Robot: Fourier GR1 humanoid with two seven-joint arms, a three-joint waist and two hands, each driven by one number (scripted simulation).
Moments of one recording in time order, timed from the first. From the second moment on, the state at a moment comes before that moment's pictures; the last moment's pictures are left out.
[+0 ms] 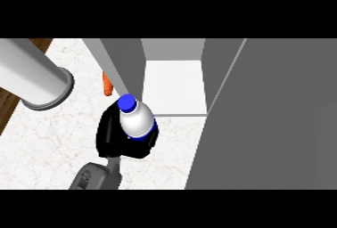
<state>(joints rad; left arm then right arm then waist) -0.18 0.00 -0.28 -1.46 0.34 0.27 -0.27 0.14 -0.33 0.77 -2.46 0.14 -0.44 0.25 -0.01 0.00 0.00</state>
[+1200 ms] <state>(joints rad) -0.79 0.00 -0.21 -0.92 0.31 0.52 -0.26 0.16 -0.35 0.76 -2.47 0.12 -0.45 0.22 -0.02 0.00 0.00</state>
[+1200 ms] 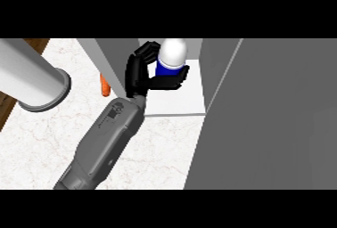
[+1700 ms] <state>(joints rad) -0.96 0.01 -0.15 -0.62 0.29 0.55 -0.34 0.19 -0.38 0.75 -2.47 0.09 -0.44 0.16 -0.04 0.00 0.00</state>
